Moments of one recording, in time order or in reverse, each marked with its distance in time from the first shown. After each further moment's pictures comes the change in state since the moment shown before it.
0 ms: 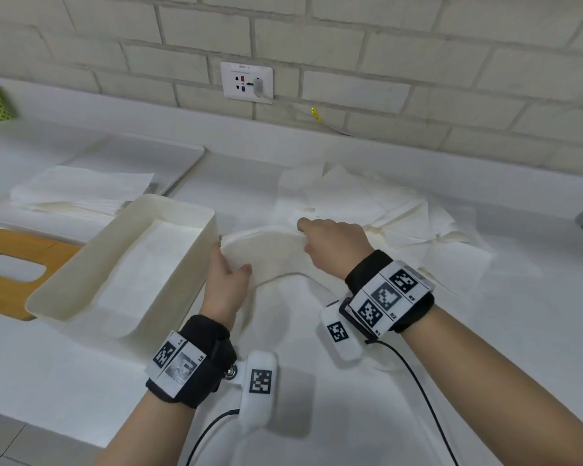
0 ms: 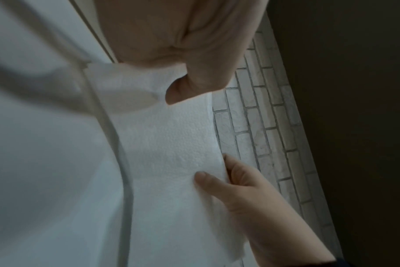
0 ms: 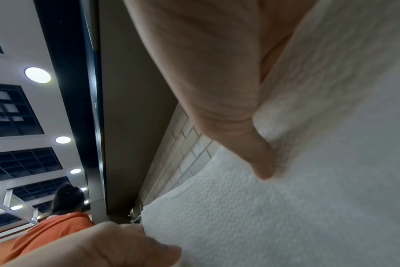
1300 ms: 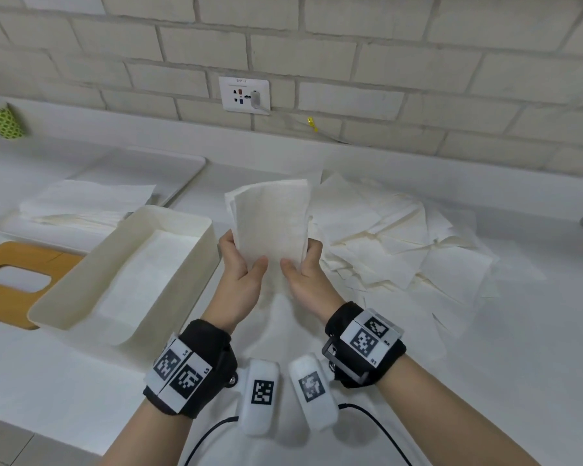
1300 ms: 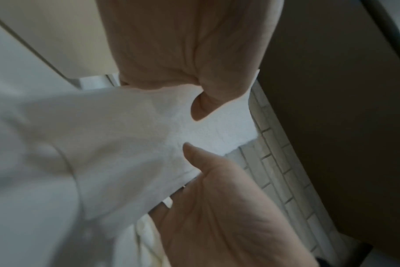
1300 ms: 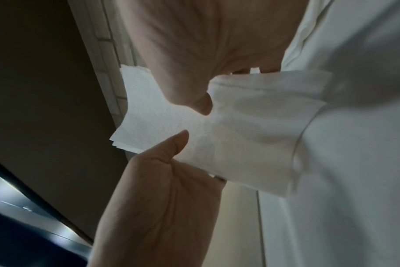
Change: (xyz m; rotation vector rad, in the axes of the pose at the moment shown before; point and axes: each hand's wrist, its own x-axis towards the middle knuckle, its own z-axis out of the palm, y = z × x) left_hand -0.014 0.023 0.014 0.085 -0.214 0.216; right_hand -0.021 -0.036 0.034 1.434 0.107 0.249
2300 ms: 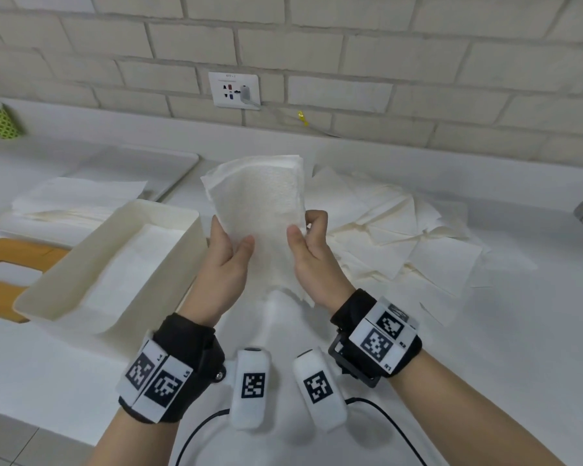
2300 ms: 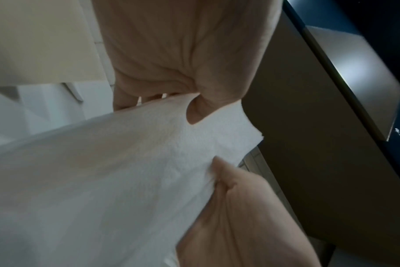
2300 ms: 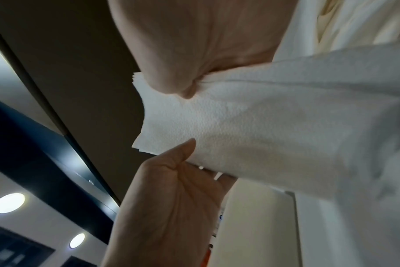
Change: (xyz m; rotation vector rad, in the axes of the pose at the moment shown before) left_hand -0.014 0.033 0.006 0.016 -0.055 0.097; right_hand -0.027 -0.031 -0.024 -0.026 0.041 -0.214
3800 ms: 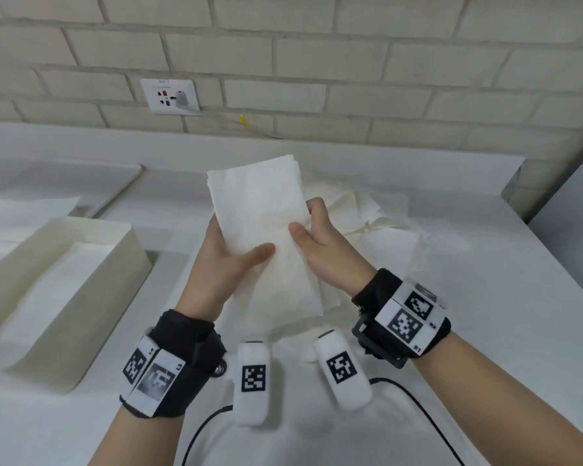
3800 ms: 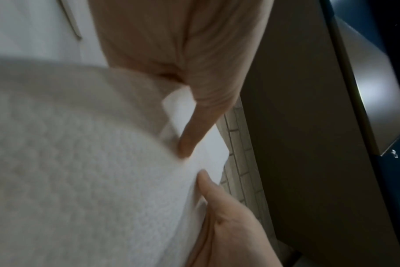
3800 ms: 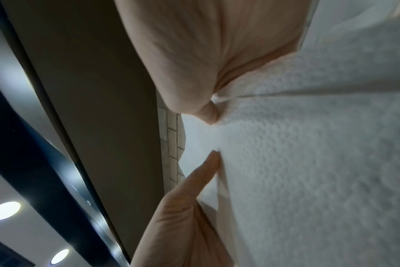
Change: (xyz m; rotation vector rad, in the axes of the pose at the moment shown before) left_hand 0.015 0.002 0.067 -0.129 -0.094 -0.114; right_hand -0.013 -0.002 -0.090 -0.236 -0.032 0.031
